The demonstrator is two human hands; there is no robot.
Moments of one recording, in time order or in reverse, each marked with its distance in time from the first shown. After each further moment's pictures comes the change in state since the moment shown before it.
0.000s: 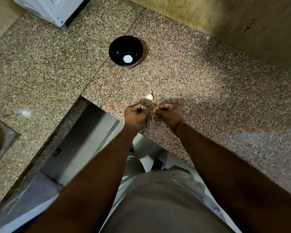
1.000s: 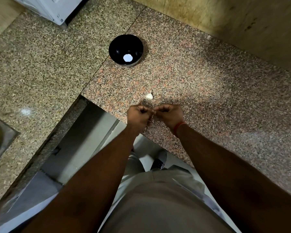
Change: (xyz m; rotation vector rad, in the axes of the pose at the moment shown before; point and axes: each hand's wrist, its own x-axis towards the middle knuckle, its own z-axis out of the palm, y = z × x) left_hand -0.002 0.007 0.010 -0.009 0.006 -0.151; right_hand 0.001 0.008 -0.003 -0.062 -0.003 -0.010
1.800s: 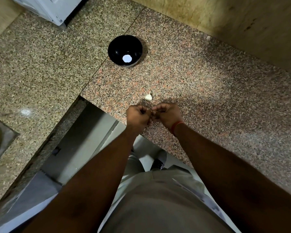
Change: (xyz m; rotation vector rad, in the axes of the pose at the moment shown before) left_hand 0.003 0.002 0.003 0.100 0.044 0.044; right_hand 0.007 -0.004 0.004 -0.011 -0.031 0.016
